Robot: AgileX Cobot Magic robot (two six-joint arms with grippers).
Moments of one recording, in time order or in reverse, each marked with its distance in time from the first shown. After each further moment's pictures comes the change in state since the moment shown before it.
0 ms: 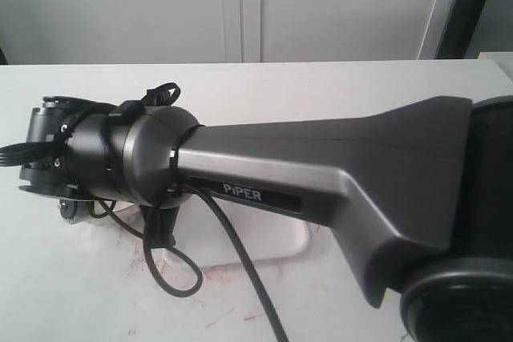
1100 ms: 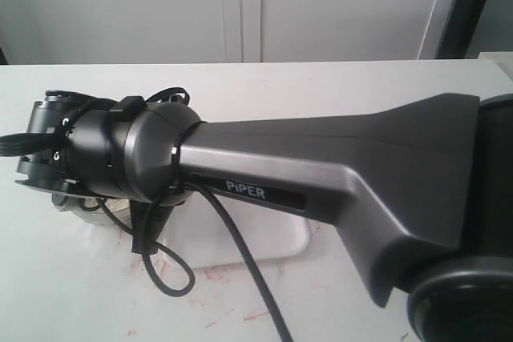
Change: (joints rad) left arm 0.000 0.000 0.000 0.000 0.000 0.000; right arm 0.000 -0.006 0.000 0.057 -0.002 0.177
